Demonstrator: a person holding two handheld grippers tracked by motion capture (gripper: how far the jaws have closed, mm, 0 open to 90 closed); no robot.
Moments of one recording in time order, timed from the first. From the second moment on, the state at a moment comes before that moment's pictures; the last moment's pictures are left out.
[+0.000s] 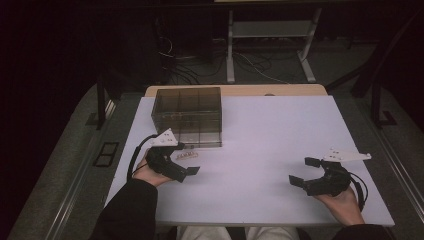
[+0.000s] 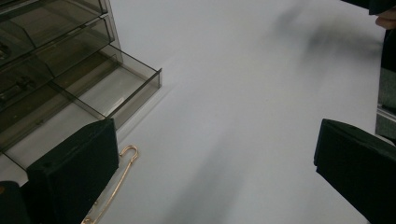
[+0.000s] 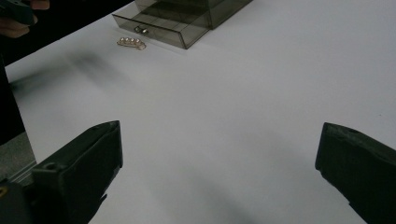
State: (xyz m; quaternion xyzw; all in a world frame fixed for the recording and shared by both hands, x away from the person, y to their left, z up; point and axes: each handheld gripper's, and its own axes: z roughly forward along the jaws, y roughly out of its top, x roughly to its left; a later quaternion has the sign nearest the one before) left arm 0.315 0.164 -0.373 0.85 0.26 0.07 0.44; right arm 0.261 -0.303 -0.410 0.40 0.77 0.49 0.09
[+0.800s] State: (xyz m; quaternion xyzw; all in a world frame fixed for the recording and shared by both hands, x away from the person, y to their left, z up) left arm 0.347 0.167 -0.373 0.87 0.27 0.08 0.41; right arm 0.261 -0.305 -0.411 0.40 0.77 0.49 0.09
